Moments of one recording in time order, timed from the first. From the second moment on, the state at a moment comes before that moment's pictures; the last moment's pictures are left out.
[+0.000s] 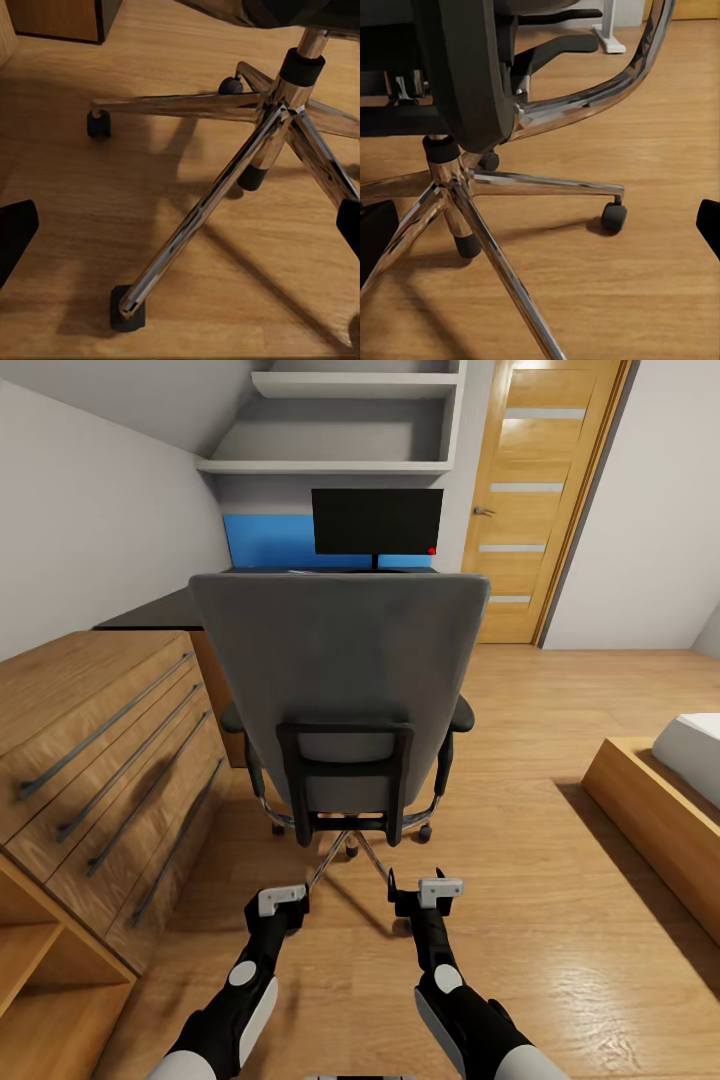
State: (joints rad) left arm -0.50 -0.16 0.02 -0.57 -0.01 -0.31 0.09; right arm -0.53 0.13 0.40 -0.57 -0.13 -0.49 -0.33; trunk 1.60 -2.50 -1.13
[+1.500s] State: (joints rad) left arm -0.50 -0.15 0.02 -0.56 -0.01 -0.31 0.09; right arm -0.52 0.13 0.40 -0.57 -0.13 -0.49 -0.33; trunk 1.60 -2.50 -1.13
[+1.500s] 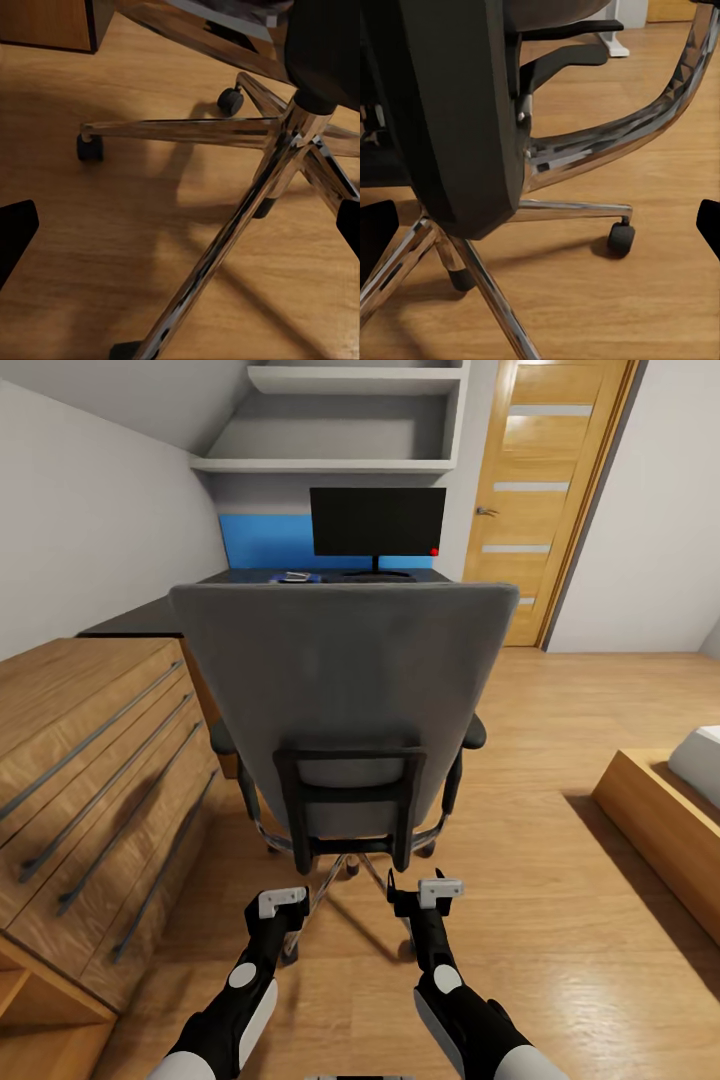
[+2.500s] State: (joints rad) left arm -0.50 -0.15 0.02 -0.56 -0.02 -0.31 0.08; right arm -0.52 0.13 0.41 -0.57 -0.13 -0.49 -0.33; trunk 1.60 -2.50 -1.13
